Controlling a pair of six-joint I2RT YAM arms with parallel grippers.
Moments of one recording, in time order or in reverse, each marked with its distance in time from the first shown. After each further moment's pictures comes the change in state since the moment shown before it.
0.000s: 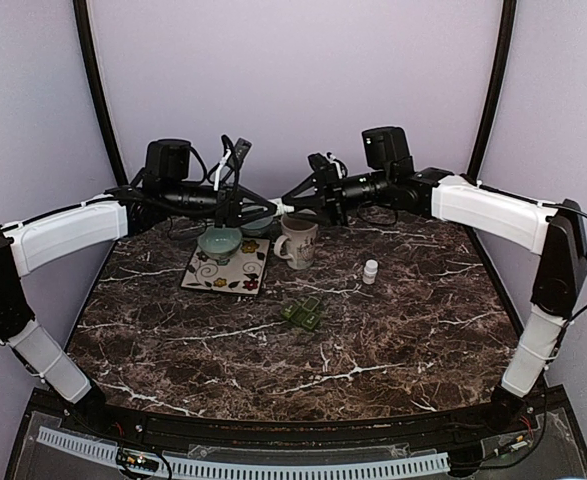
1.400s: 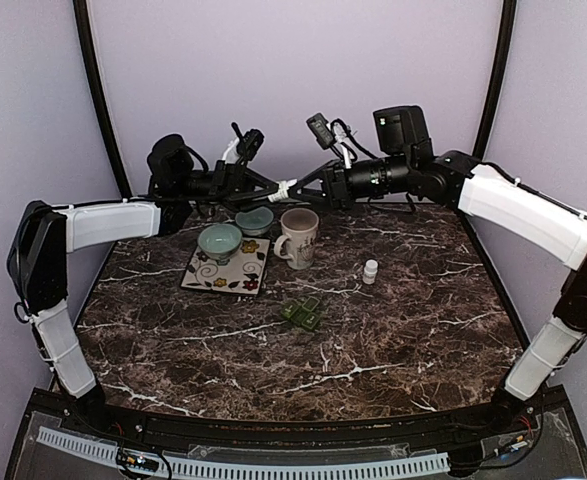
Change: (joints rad) left arm 0.046 0.238 0.061 0.773 0.484 -0.956; right arm 0.073 -0.138 0.056 -0.200 0.300 -0.930
